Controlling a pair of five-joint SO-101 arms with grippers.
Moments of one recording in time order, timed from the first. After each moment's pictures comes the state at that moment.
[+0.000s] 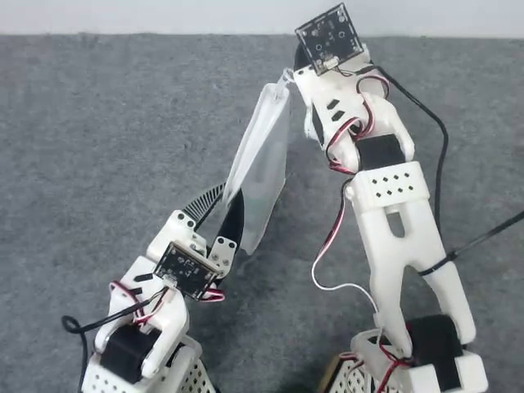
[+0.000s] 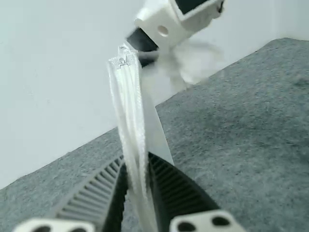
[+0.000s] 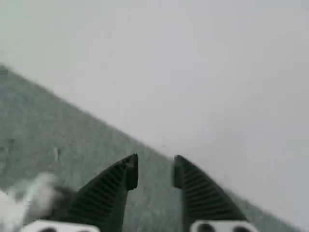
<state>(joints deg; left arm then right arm) 21.3 -103.3 78.7 49.7 -11.6 -15.7 -12.9 11.1 26.1 20.8</state>
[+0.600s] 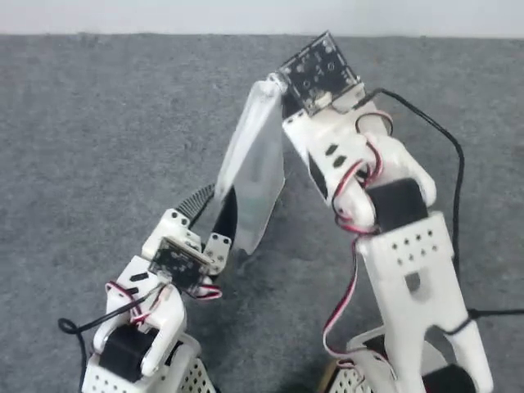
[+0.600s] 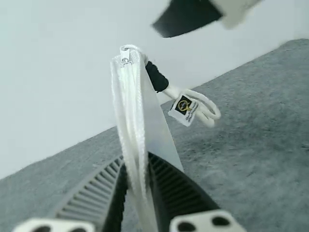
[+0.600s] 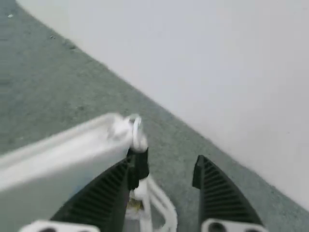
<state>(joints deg) 16.6 -103.3 78.7 49.9 -9.5 -25.1 -32.4 11.2 53.9 20.8</state>
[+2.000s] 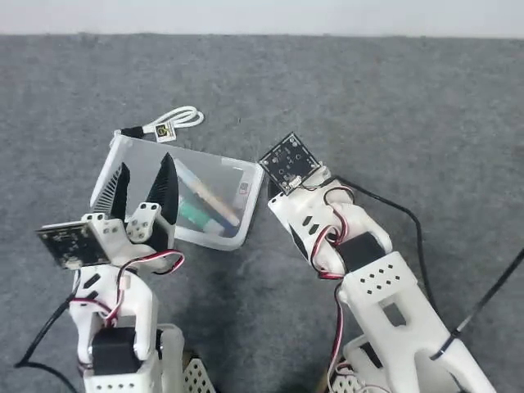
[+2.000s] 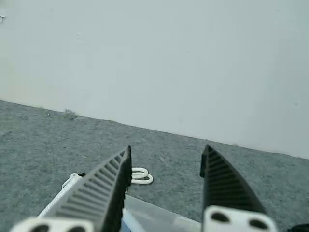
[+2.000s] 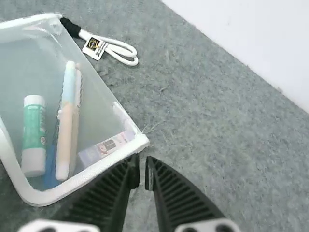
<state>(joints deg) -10.0 -103.3 78.9 44.4 15.4 -29.8 -42.5 56.4 27.7 17.9</state>
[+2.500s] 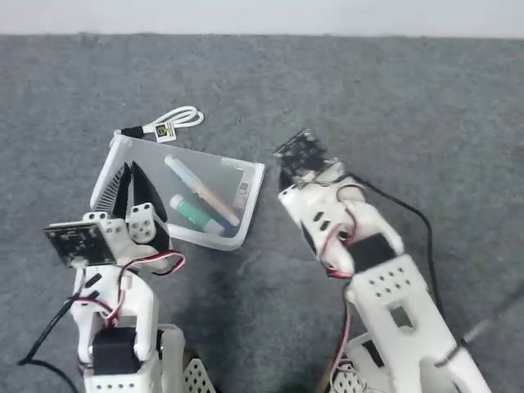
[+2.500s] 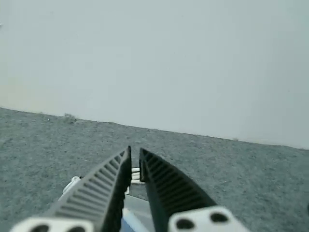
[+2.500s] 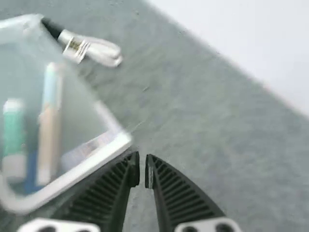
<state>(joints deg) -8.3 -103.3 78.9 44.4 11.8 -25.1 -47.1 56.4 27.7 17.7</state>
